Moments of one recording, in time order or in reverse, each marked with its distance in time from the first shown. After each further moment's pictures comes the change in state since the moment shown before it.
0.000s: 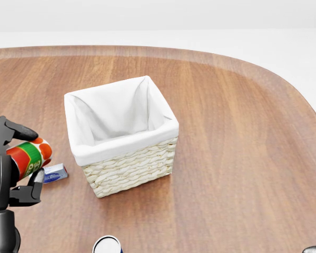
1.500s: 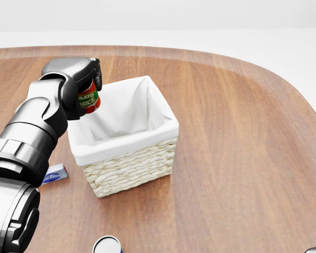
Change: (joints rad) left arm -1.233 0.058 -0.238 1.408 0.381 0.123 -0.416; right arm -0.019 0.028 -0.003 0.000 0.010 0.000 0.029
